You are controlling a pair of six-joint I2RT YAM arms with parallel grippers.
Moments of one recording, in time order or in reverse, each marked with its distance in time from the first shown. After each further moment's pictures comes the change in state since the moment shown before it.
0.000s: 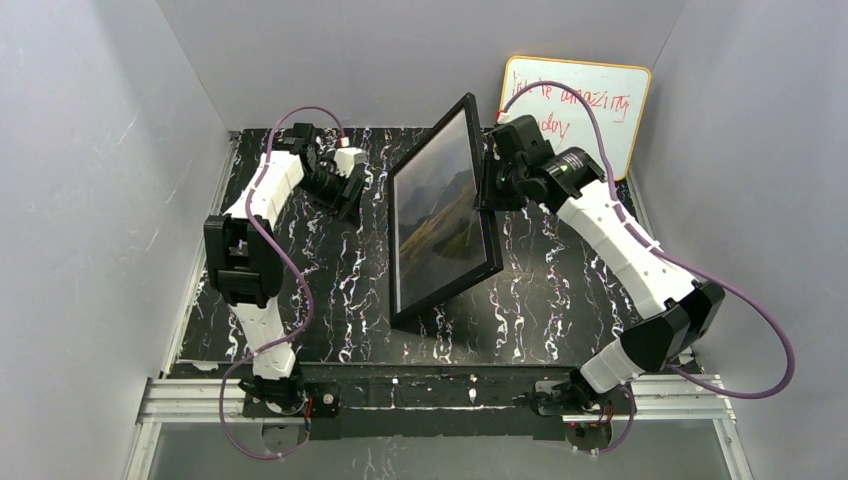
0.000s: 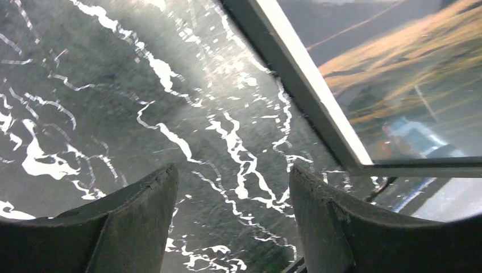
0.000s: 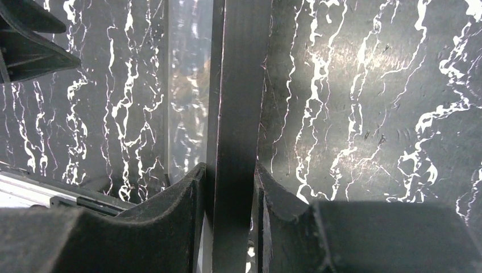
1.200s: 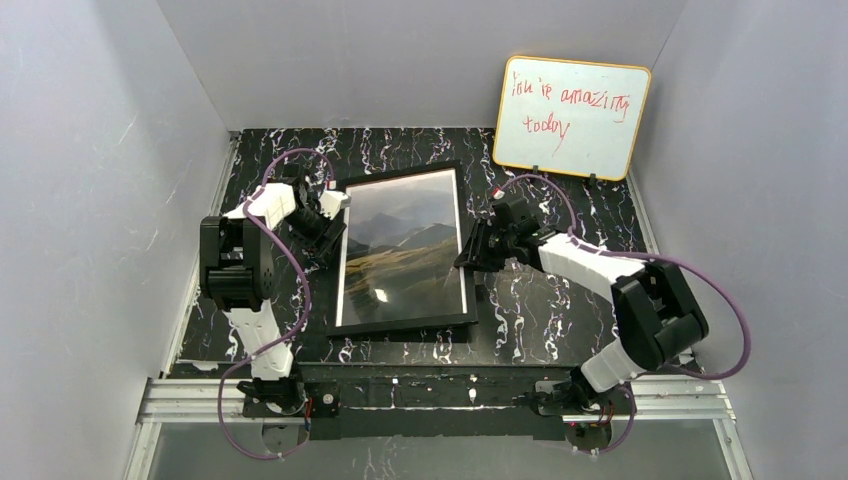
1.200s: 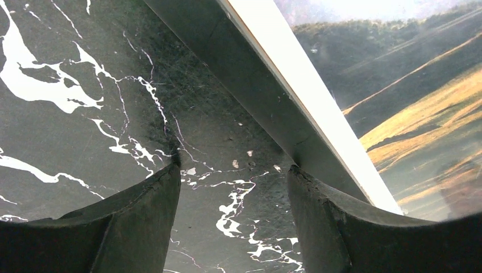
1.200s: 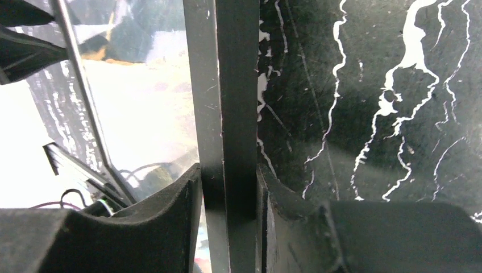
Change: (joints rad) left arm 0.096 -0.035 -0.408 0.253 -0.274 0.191; right arm -0.087 -0.048 -0.872 0.822 -0.359 0.222
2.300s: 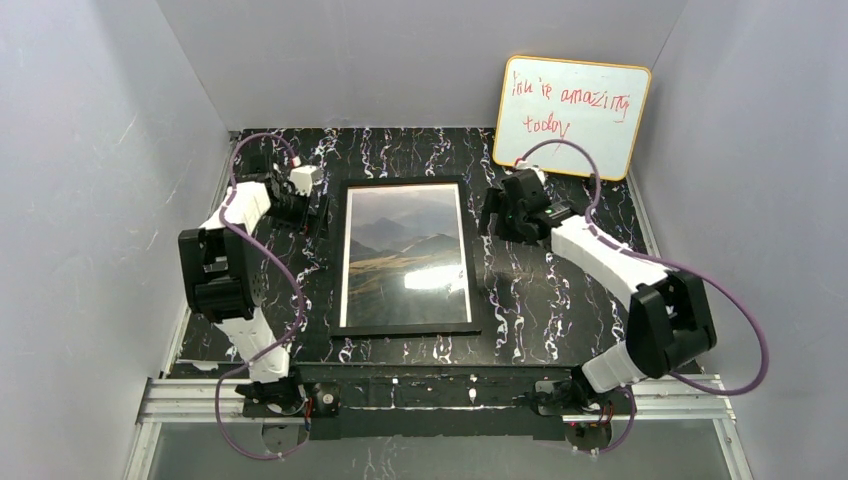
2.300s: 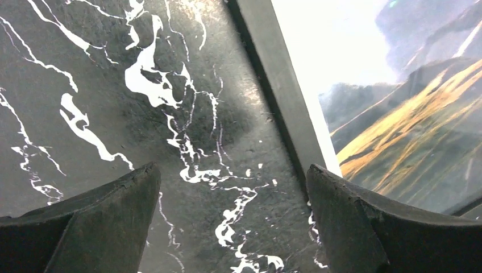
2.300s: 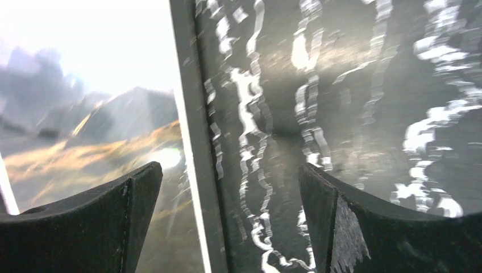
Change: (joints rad) left arm 0.133 -0.046 0.056 0.046 0.171 -0.165; right arm -0.048 0.007 0.194 -0.240 0.357 -0.160
